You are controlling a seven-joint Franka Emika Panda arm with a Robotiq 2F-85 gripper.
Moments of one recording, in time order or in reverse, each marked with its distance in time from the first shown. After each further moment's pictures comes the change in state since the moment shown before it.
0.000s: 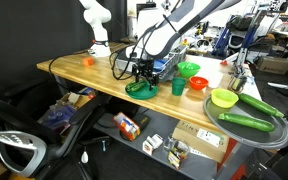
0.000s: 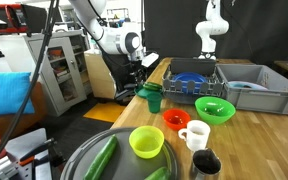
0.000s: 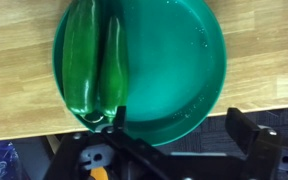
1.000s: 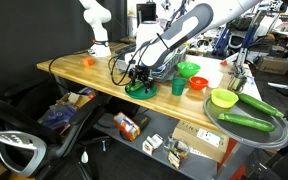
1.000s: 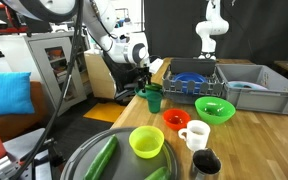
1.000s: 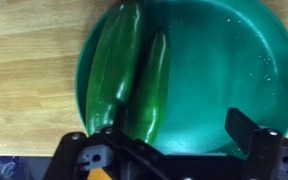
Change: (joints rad) arm -0.004 0.189 -0.003 0.214 -0.002 0.044 -0.104
